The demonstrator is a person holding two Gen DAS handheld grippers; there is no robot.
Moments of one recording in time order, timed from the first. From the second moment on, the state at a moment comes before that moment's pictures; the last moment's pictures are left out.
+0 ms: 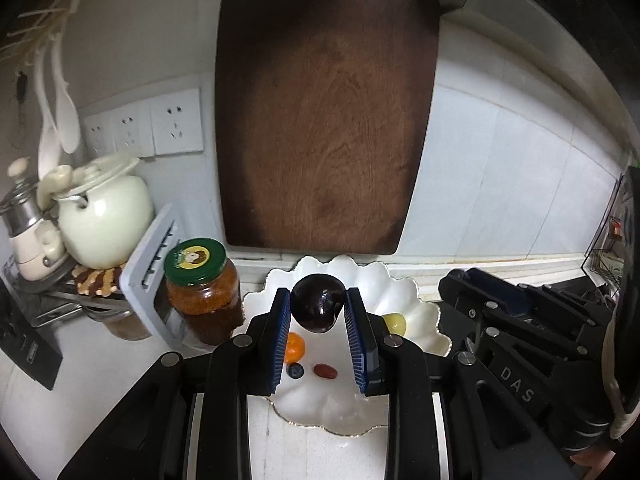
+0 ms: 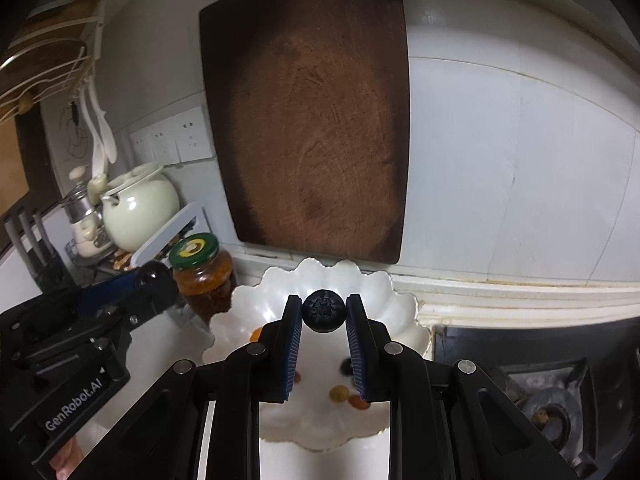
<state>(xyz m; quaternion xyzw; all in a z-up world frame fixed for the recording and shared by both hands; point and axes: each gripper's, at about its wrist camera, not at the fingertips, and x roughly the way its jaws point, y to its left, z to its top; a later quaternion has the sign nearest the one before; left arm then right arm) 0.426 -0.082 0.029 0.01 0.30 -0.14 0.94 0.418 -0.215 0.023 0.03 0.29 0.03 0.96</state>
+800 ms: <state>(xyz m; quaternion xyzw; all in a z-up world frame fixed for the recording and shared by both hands) 0.552 -0.118 -0.043 0.03 0.45 -0.14 0.88 0.534 -0.243 -0.029 0.03 0.42 0.02 0.91</state>
